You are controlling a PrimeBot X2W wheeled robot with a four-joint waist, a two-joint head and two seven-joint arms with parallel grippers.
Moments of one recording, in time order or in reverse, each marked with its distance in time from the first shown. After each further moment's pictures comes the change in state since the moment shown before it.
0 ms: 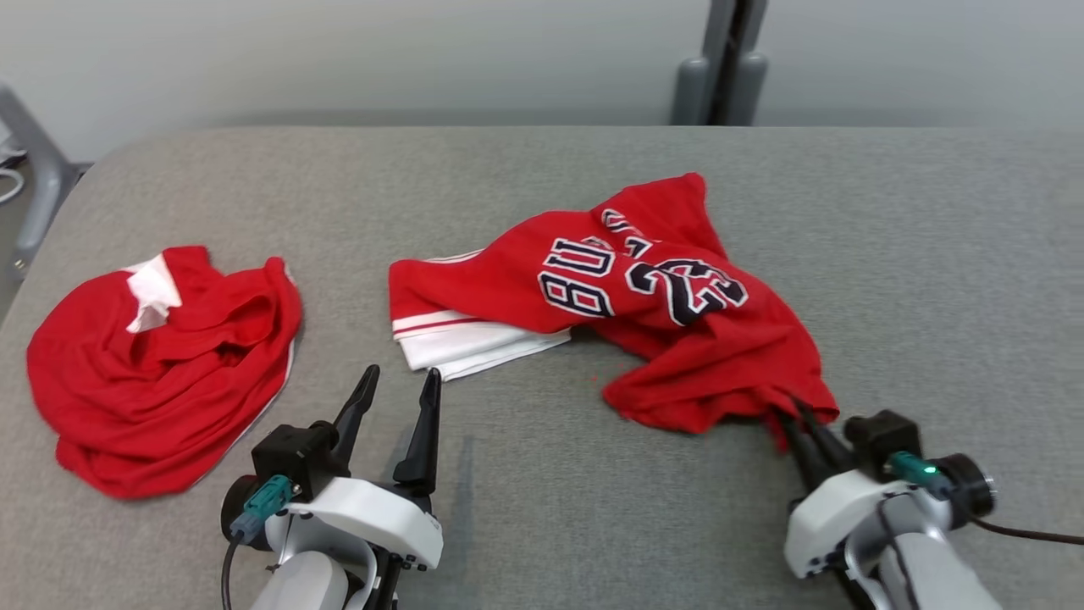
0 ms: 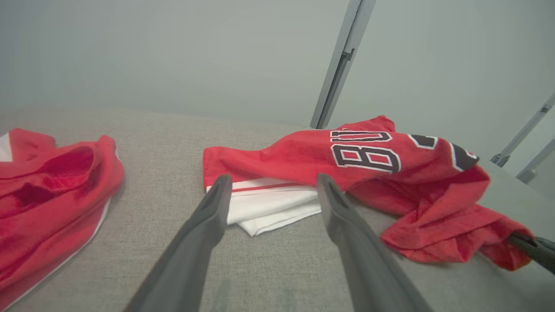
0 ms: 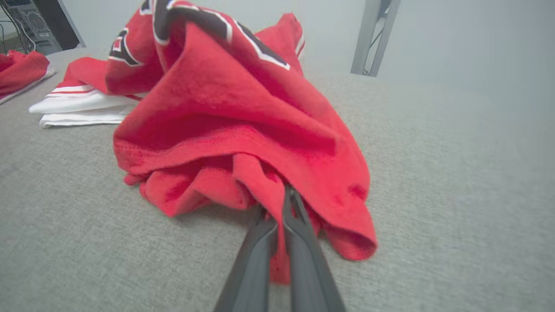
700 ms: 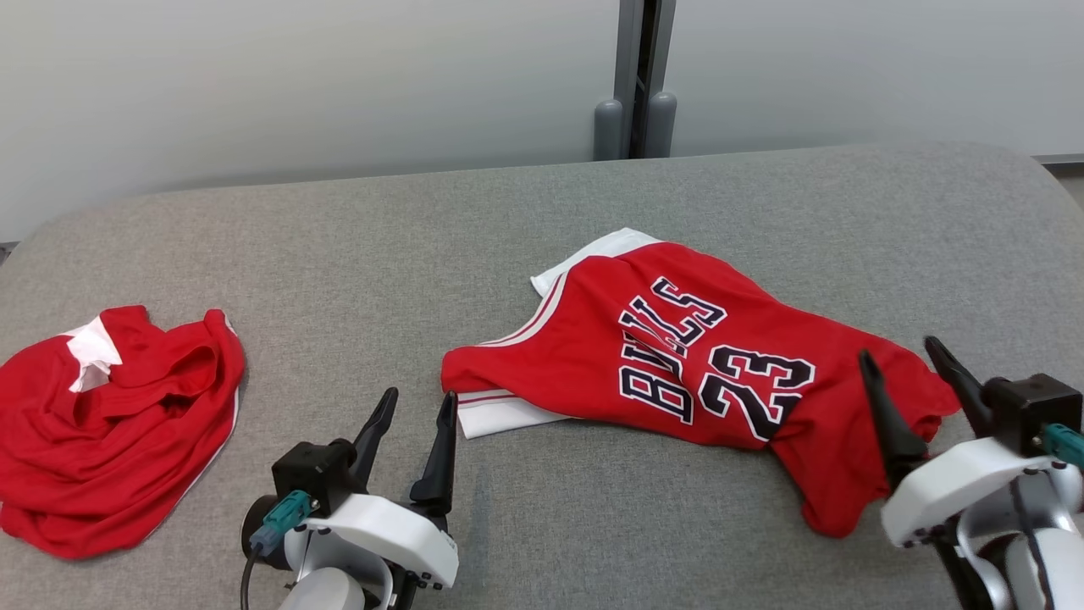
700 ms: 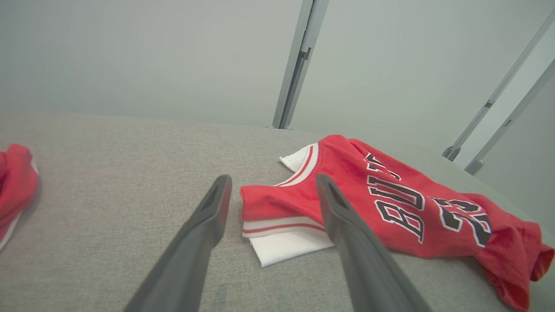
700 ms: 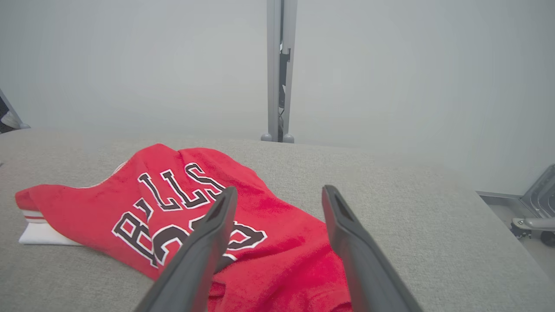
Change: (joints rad) left arm 0.018 -0.029 -0.017 0.041 -0.014 -0.007 -0.005; right arm 0.186 -0.120 -0.207 -0.519 0.086 0.000 0.284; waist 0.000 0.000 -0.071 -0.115
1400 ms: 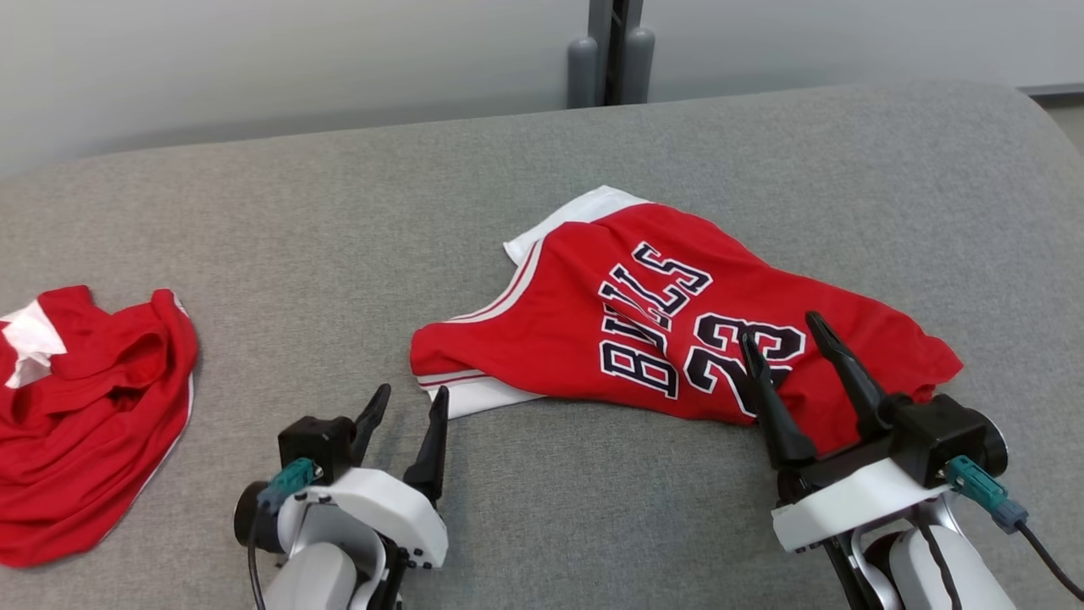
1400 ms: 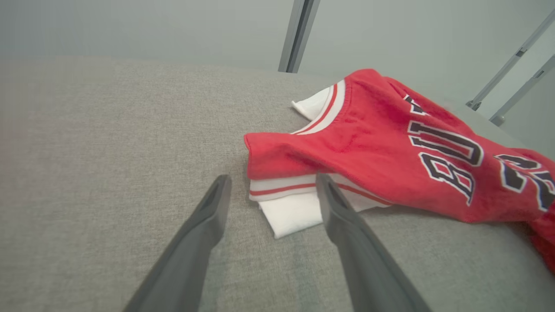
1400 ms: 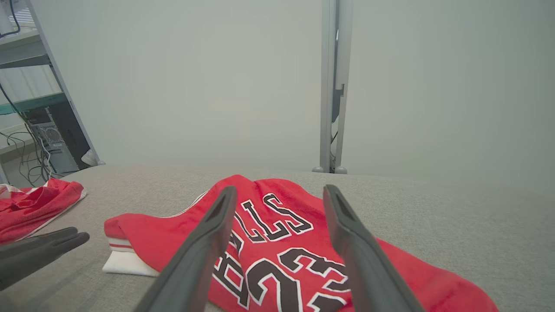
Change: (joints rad) left arm -0.069 0.000 -0.005 0.111 -0.001 0.001 0.046; right arm -0.038 0.110 0.191 -0.020 -0.002 0.000 -0.253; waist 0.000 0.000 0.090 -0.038
